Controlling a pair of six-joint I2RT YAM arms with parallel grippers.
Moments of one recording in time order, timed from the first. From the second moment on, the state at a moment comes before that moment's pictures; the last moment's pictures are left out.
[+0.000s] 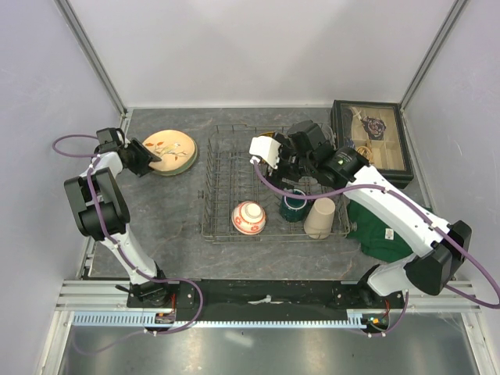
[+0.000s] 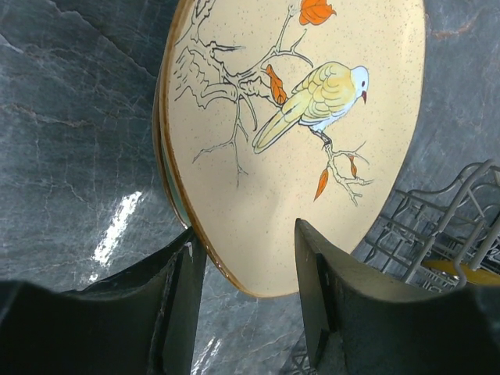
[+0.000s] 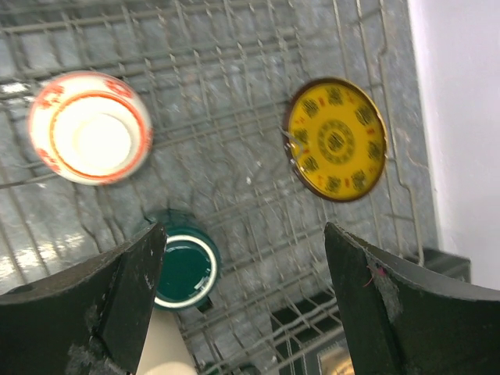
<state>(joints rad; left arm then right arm) 0.36 1.89 1.27 -0.30 0.39 -0.53 0.72 1.43 1.45 -0.71 -0.14 -0.67</state>
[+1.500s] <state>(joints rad) 0.36 1.60 1.19 -0.38 0.39 -0.34 0.54 1.92 1.84 -0.68 0.08 -0.92</state>
